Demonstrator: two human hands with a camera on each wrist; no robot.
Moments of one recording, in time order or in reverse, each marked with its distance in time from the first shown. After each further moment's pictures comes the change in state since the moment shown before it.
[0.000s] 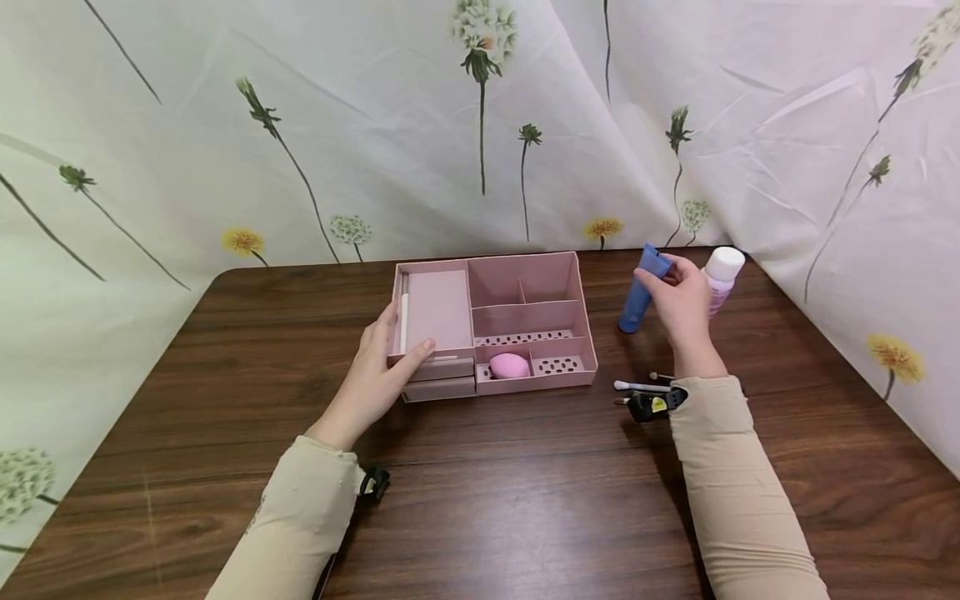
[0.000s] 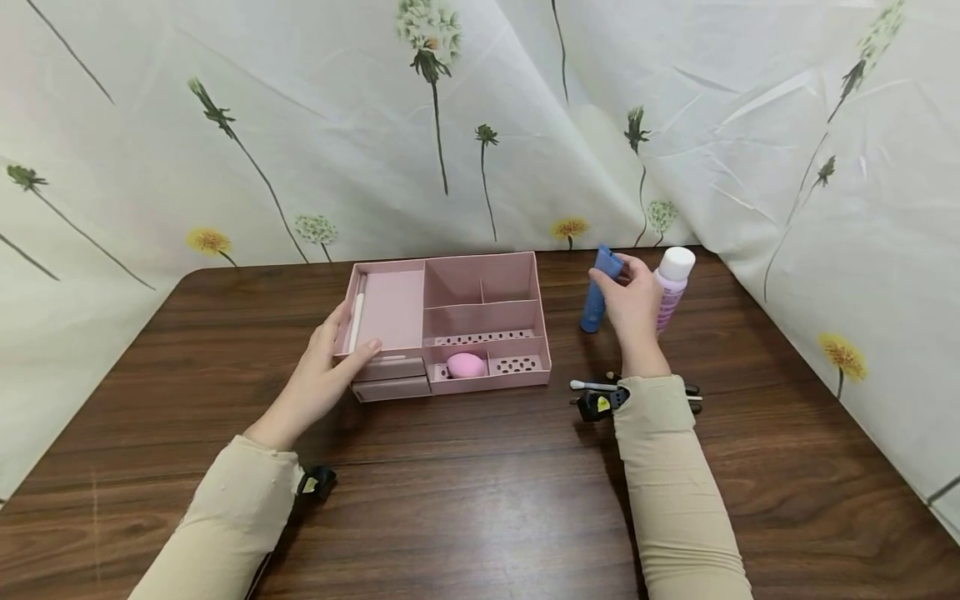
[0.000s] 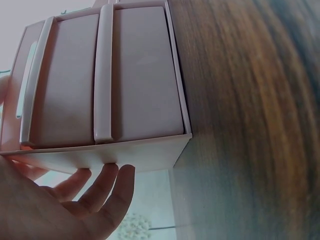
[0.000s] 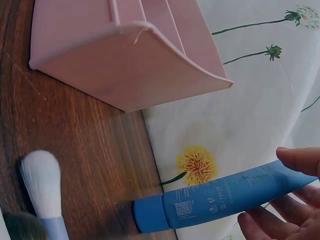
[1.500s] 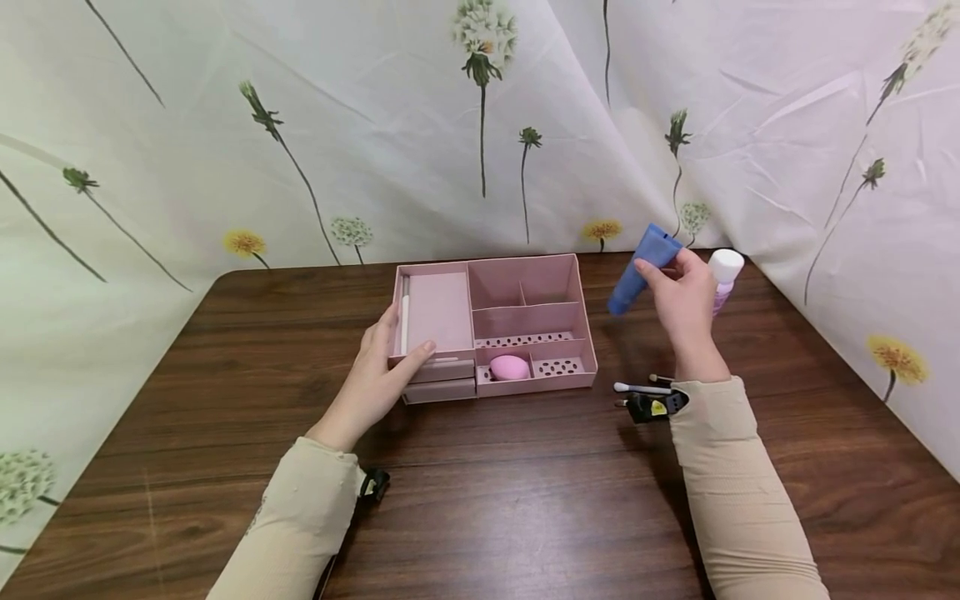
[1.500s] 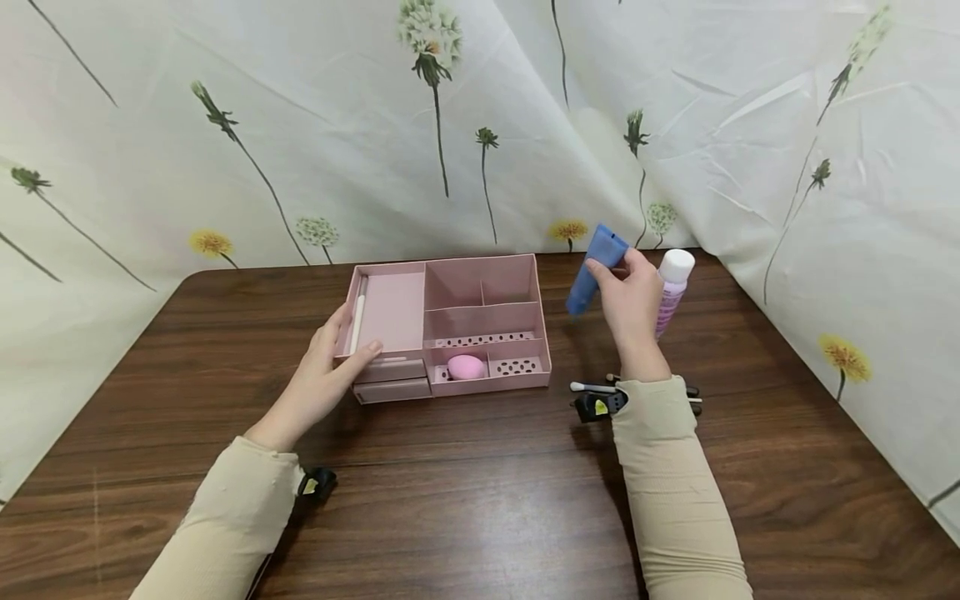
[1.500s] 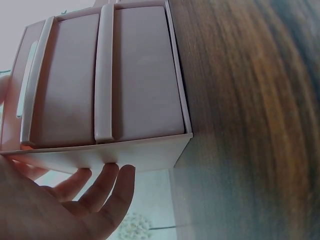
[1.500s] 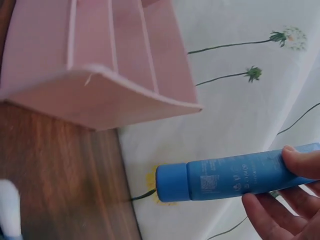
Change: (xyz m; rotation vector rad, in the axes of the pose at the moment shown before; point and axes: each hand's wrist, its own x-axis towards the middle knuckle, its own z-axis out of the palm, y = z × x) left_hand 0.000 -0.001 0.000 0.001 0.002 0.005; right_hand -0.013 -0.023 -0.003 -0.010 0.059 -0.135
